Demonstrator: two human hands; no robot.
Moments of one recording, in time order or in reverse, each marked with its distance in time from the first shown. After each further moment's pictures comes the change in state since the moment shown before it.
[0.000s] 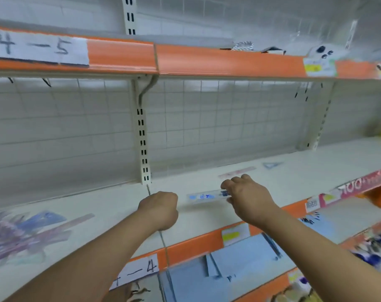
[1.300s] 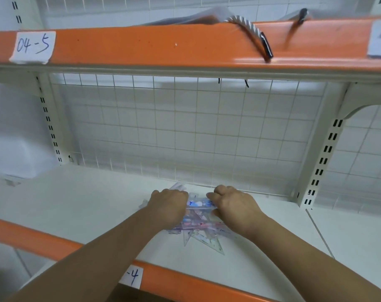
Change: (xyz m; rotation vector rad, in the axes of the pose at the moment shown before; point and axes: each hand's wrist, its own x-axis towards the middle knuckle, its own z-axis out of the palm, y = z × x) left_hand -0.123 -0.301 0.000 0.115 0.013 -0.513; right_hand 0.128 -0.363 0.027 0.140 0.042 -0.760
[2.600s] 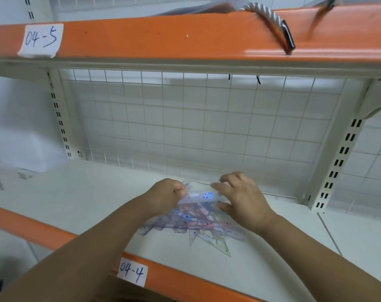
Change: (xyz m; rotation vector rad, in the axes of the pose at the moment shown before) left_hand -0.004 -0.031 -0.010 -0.814 0.005 -0.072; right_hand 0.015 0.021 0.023 0.045 0.480 -0.110
